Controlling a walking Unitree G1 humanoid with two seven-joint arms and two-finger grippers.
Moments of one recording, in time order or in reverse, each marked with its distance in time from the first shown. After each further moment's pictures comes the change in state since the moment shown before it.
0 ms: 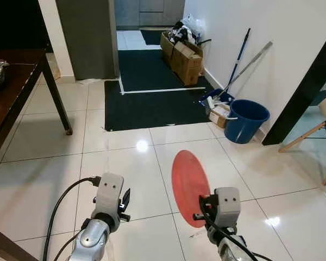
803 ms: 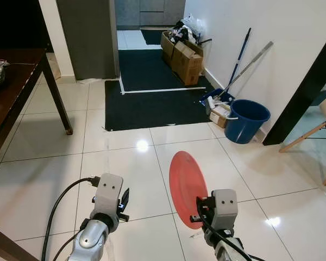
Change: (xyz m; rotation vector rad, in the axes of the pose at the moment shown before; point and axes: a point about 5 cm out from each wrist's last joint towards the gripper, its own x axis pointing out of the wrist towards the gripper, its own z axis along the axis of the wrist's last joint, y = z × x) left arm -0.001 0.002 -0.001 0.029 -0.006 0.002; right arm -0.001 0.005 -0.001 0.006 -0.010 0.001
